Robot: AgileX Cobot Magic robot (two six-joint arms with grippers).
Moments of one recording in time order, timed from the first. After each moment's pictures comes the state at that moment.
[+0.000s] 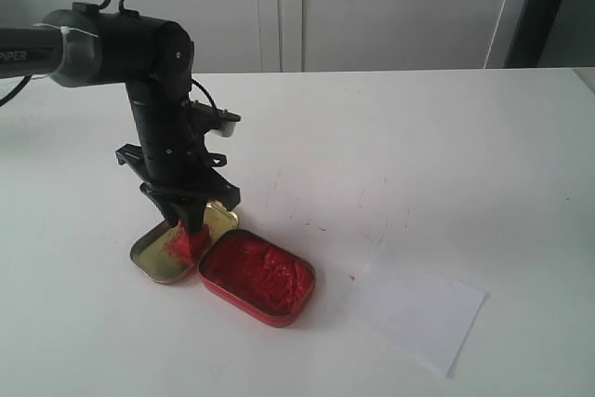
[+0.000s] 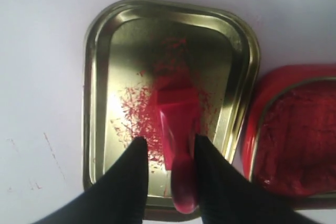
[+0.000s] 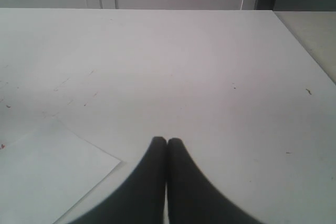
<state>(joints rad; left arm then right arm) -0.49 2.10 -1.63 -0.05 1.18 0.10 0.06 0.00 0.00 -0.04 0.36 0.08</state>
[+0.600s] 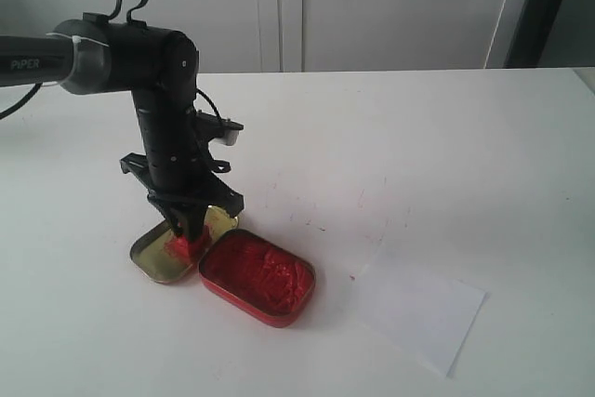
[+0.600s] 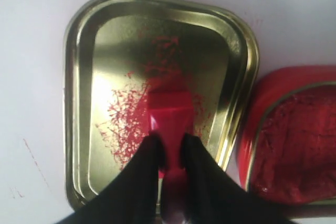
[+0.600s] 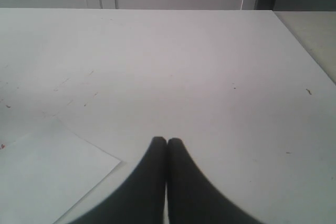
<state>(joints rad) -0.49 2.13 -1.64 -0.07 1.19 0.10 0.06 0.00 0.00 -0.04 0.36 0.08</state>
